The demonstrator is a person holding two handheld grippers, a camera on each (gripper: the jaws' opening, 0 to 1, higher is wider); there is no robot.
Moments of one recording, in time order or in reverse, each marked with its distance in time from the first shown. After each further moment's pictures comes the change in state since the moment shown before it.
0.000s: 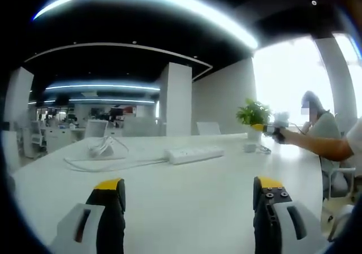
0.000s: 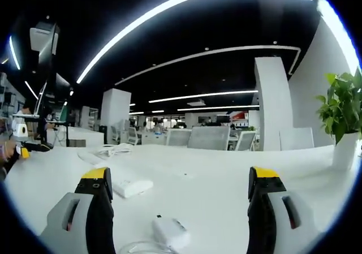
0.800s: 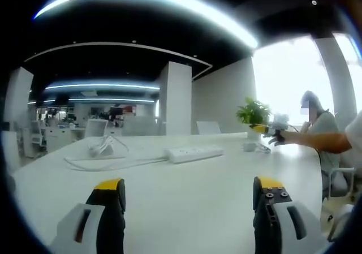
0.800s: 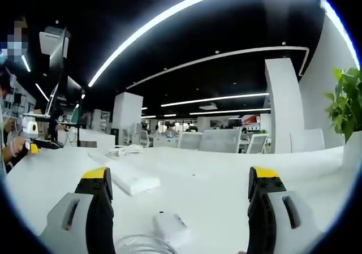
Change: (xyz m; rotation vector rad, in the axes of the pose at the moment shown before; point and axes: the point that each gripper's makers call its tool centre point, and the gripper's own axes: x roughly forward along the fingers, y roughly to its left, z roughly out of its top) left arm -0.001 0.000 -0.001 0.002 0.007 0.001; right arm -0.002 0.007 -0.010 0.016 -0.020 0.106
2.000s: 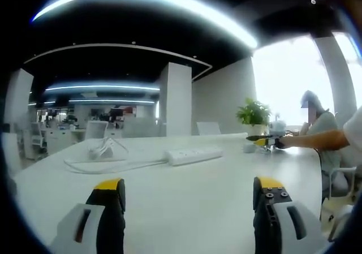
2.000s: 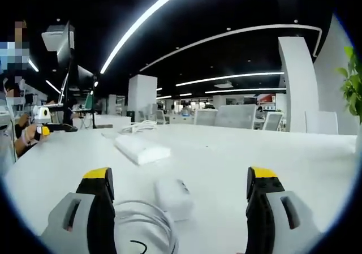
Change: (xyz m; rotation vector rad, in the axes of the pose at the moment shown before) left arm 0.001 -0.003 0.006 0.008 -0.006 0.004; right arm -0.004 0.003 -0.054 0.027 0.154 0.128
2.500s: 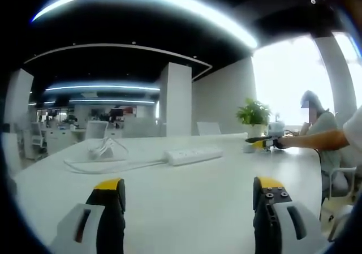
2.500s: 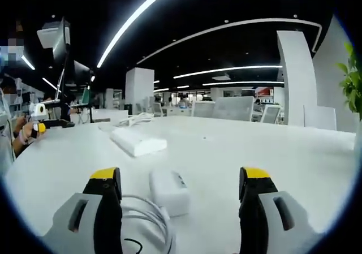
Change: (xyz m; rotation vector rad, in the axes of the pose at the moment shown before) left arm -0.001 0.000 0.000 0.000 0.000 0.003; right arm 0.005 -0.002 -0.011 0.007 0.060 -0.015
